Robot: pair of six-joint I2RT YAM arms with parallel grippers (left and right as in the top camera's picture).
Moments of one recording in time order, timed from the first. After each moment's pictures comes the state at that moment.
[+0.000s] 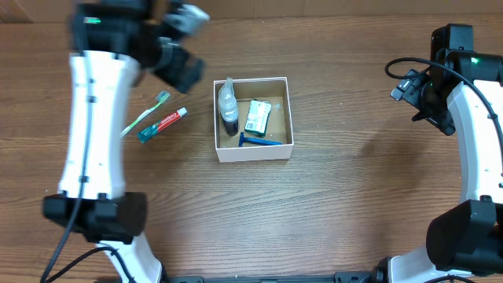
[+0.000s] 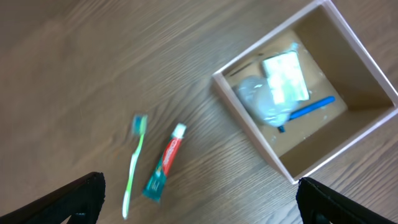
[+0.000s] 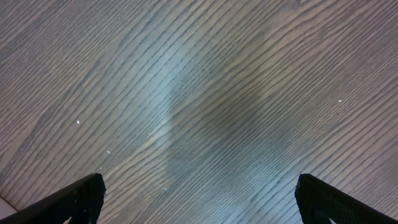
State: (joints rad) left arm -0.05 1.95 2.30 -1.50 0.23 0.45; right arm -0.14 1.72 1.65 -1.24 0.19 0.57
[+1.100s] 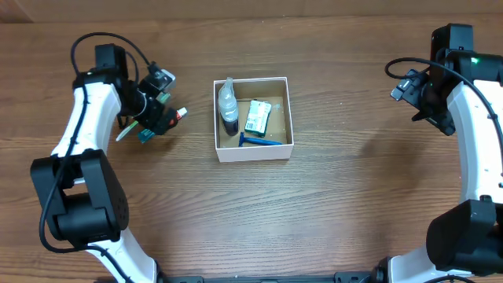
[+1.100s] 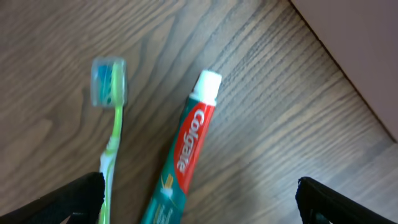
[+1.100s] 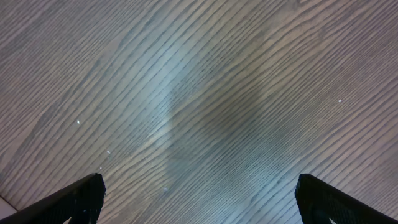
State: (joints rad) left arm 0.13 1.95 1.49 -0.87 0.28 0.74; right arm -0.14 1.72 1.65 -1.24 0.19 0.57
